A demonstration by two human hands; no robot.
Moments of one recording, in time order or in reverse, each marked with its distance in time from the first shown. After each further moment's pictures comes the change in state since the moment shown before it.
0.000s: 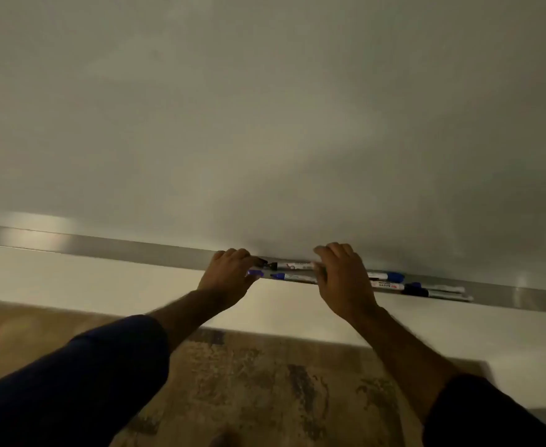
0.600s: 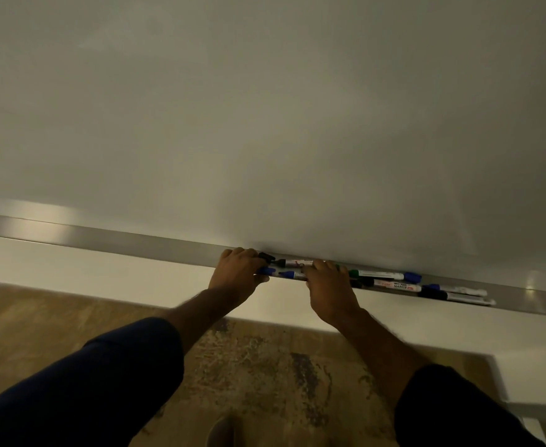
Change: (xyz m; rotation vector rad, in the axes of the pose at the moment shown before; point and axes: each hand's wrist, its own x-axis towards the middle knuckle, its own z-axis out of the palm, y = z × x) left_hand 0.015 -0.010 0.025 -0.018 -0.042 -0.057; right_hand 0.007 -0.001 0.075 -0.202 -0.384 0.053
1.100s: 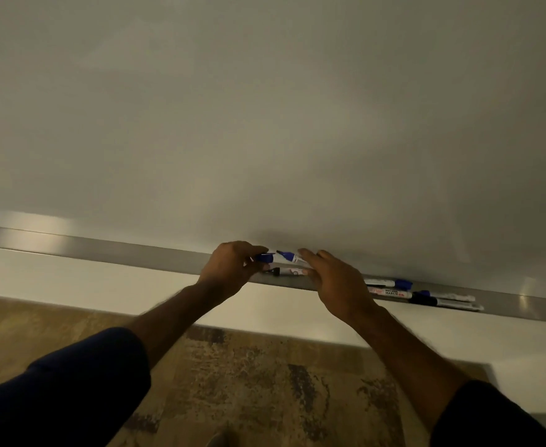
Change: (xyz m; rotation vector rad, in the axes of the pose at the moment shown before) left_hand 0.004 0.014 -0.054 -0.352 0.134 -0.009; right_hand -0.013 0.008 -0.068 0.303 0.203 -0.132
